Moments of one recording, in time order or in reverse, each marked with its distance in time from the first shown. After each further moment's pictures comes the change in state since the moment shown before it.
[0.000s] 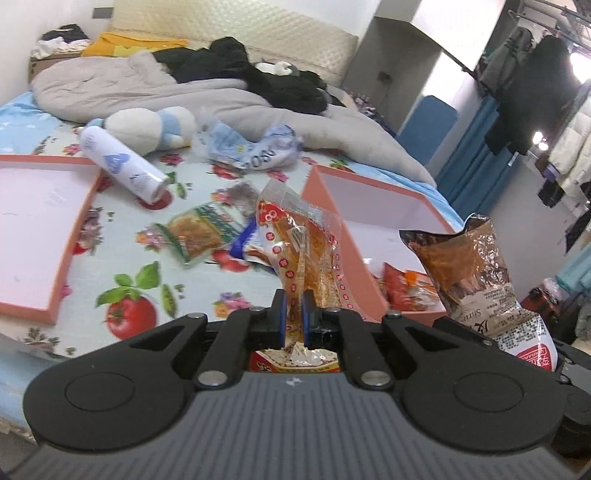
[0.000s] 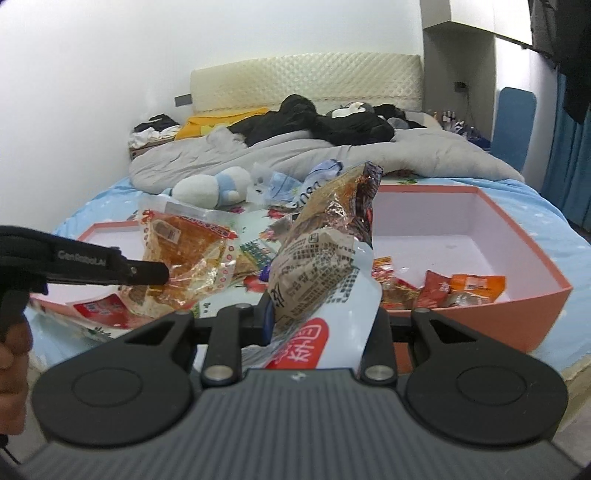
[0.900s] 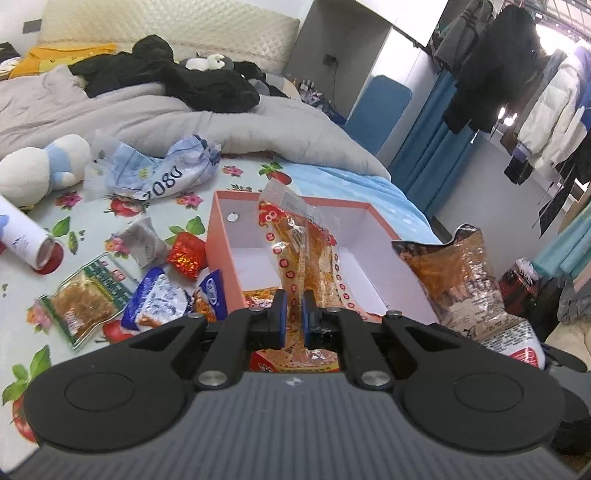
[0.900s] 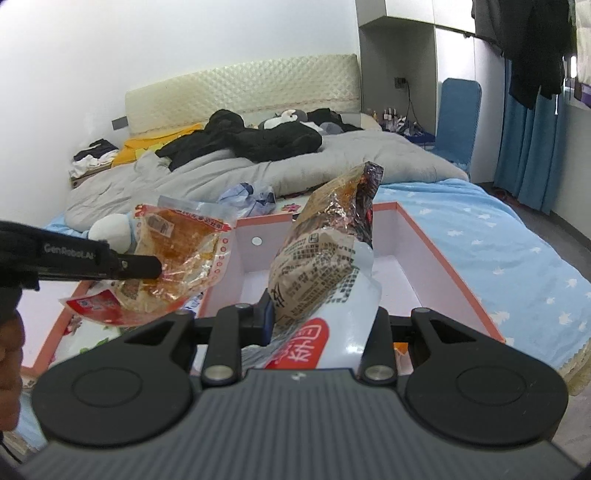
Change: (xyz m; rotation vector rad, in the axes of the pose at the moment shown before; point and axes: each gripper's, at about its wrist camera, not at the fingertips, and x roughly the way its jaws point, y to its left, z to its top) left arm 0.128 -0.093 0.088 0.107 0.053 -0.127; right arm 0.051 -0.110 0.042 0.101 -0.004 -0.131
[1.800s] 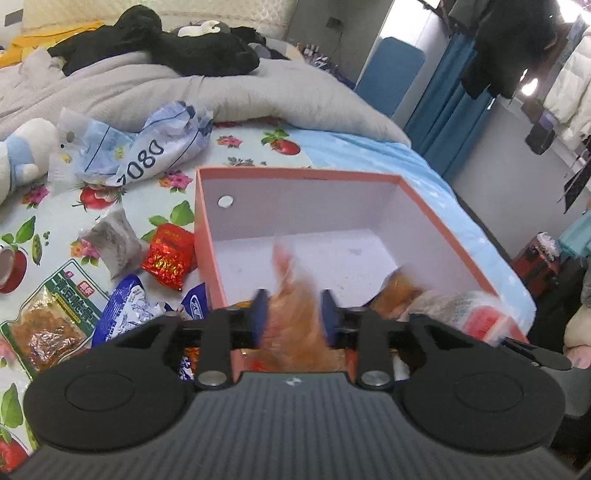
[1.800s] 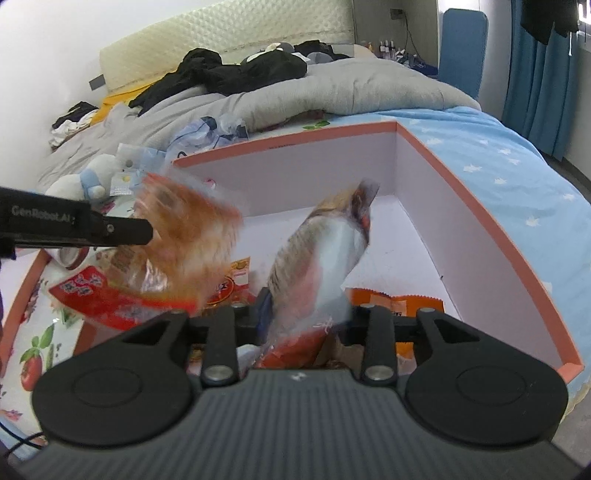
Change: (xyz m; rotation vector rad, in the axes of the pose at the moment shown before) left arm 0.110 0.009 0.019 0.031 0.093 0.034; right arm 0.108 -0.039 -0.010 0.044 0.186 0.004
